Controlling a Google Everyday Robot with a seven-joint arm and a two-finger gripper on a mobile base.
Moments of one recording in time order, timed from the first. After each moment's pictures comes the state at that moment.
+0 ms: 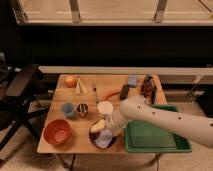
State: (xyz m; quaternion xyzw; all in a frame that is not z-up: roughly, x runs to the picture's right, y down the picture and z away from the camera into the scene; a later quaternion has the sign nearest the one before) arm -0.002 0.229 0.762 -0.42 0.07 0.70 0.58
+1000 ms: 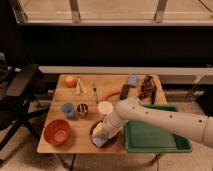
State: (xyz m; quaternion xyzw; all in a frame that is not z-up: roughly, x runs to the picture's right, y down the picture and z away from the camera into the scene) arm -0.010 0.242 0.776 -0.42 0.09 0.69 0.58
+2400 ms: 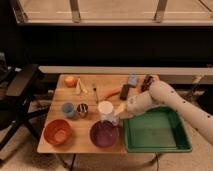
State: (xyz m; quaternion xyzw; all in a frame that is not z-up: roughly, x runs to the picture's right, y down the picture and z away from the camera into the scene) arm 0.088 0.123 0.734 -0.46 -0.03 0.74 0.49
